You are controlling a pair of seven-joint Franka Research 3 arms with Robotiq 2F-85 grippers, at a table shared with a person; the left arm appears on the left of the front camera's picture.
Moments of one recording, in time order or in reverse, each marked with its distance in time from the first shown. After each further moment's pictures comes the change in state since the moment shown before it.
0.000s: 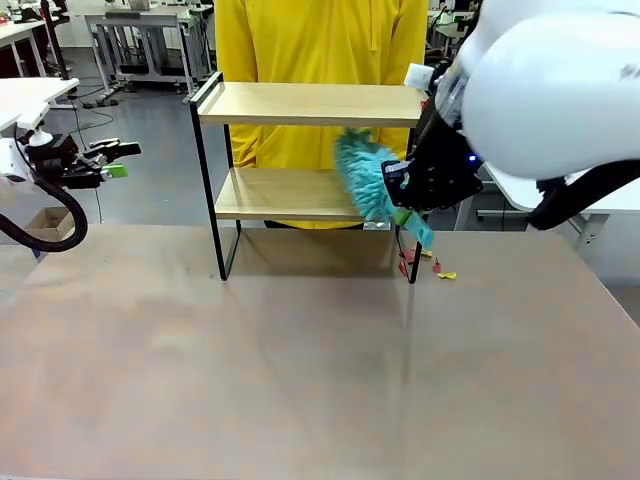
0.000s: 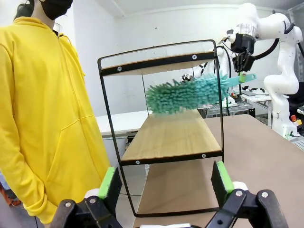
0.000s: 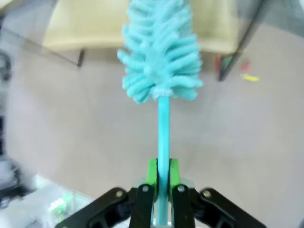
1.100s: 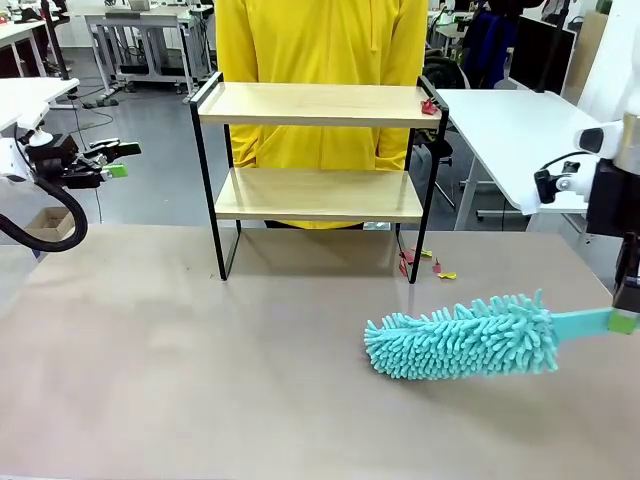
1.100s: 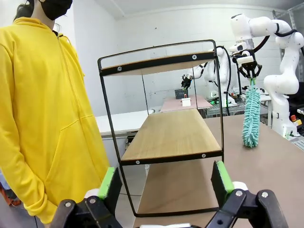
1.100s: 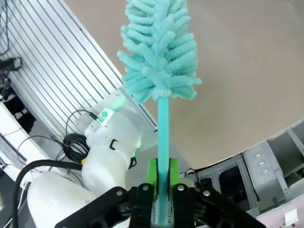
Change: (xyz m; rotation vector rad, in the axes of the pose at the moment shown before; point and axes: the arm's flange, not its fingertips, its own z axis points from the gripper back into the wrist) left arm 0.000 0.000 0.000 0.000 0.000 0.000; right arm -0.090 -0.150 0.038 -0.057 0.628 0.785
